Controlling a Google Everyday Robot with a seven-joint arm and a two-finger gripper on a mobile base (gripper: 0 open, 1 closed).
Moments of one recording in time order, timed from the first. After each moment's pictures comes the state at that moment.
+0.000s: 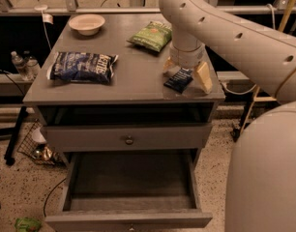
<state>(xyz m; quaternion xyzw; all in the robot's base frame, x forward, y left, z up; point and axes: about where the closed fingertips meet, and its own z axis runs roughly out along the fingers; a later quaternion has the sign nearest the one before) 0.671 -0.130 0.812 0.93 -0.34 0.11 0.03</state>
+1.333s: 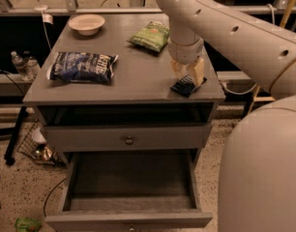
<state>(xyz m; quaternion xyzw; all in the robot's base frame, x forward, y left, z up) 0.669 -0.127 0.829 0.93 -0.34 0.10 0.04</state>
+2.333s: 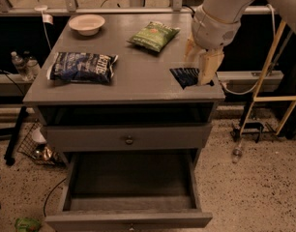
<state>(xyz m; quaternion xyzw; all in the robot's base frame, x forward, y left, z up) 0.586 -0.122 0.915 0.85 -0.51 0.01 -0.12</state>
